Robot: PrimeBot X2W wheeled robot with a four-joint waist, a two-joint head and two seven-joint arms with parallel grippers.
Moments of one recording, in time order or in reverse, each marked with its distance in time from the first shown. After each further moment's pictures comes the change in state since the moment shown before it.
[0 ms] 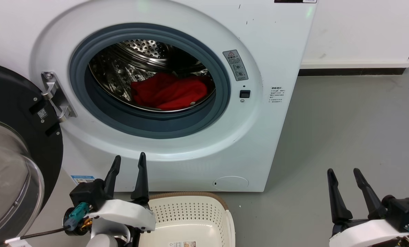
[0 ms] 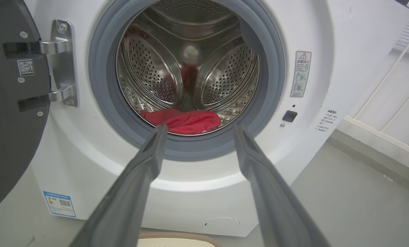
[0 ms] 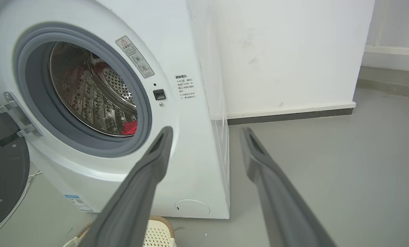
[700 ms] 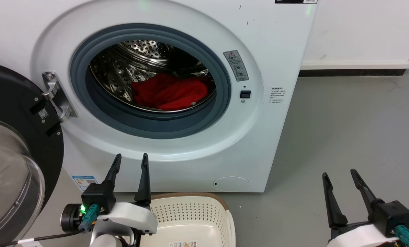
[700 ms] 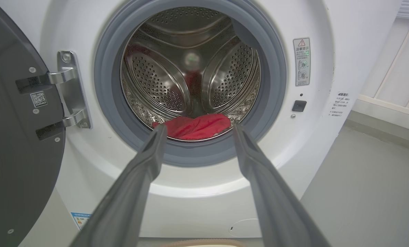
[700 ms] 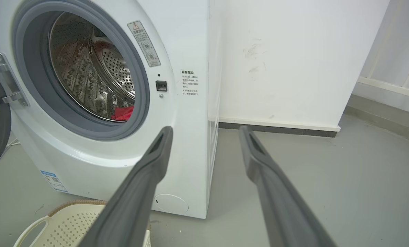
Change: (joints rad) left arm -0.002 0.000 -0.004 0.015 0.169 0.016 -0.039; right arm 0.021 0.000 0.009 -0.027 -0.187 0.000 -0.014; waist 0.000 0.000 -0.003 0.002
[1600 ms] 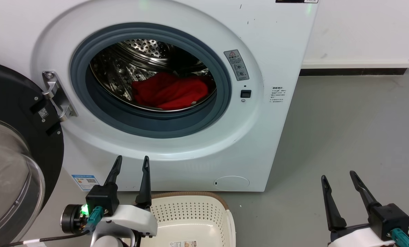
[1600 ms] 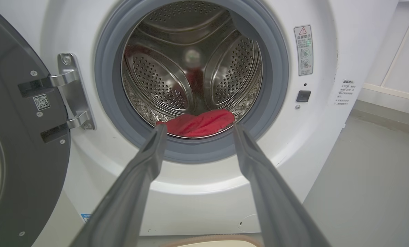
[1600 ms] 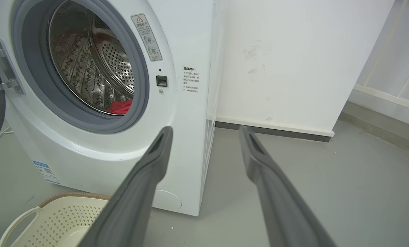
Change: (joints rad) left arm 0.000 0.000 0.002 0.024 0.060 0.015 -0.019; right arm 0.014 0.000 0.003 -0.011 -0.063 0.000 -0.009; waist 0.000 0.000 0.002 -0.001
